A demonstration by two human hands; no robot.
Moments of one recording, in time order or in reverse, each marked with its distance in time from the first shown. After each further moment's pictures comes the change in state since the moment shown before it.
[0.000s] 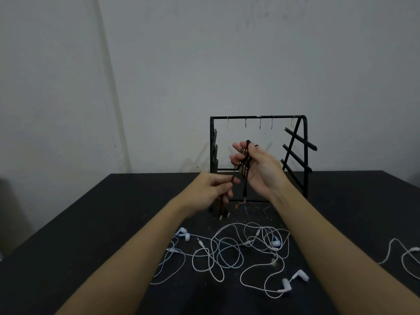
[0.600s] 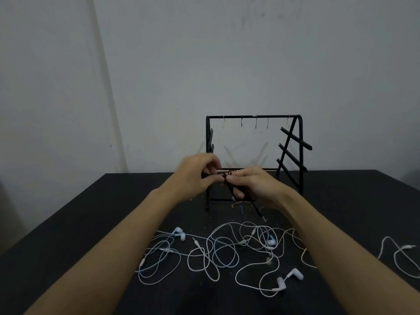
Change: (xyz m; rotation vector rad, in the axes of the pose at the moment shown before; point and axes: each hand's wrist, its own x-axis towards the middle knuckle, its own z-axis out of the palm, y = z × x) left_hand 0.008 0.011 -0.025 0.687 0.247 0.417; right_hand -0.019 -0.002 -0.018 -0.803 -0.329 0.287
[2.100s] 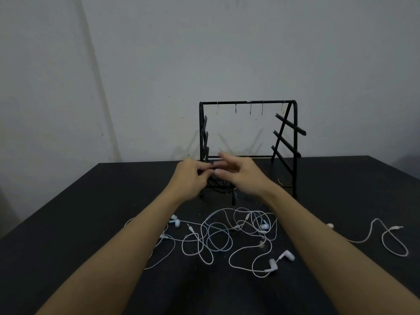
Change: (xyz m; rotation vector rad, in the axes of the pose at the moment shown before) left_hand -0.016 0.004 0.034 -0.129 0.029 -0.350; right_hand 0.007 0.025 0.007 -0.265 0.249 -0.138
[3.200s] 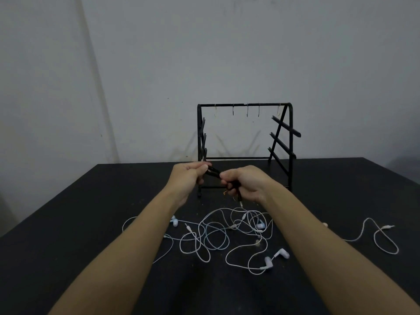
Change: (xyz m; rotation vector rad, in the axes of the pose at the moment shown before) left_hand 0.002 -0.003 0.011 -0.760 0.038 -0.441; right_hand -0.009 -0.012 -0.001 0.437 0.005 0.504
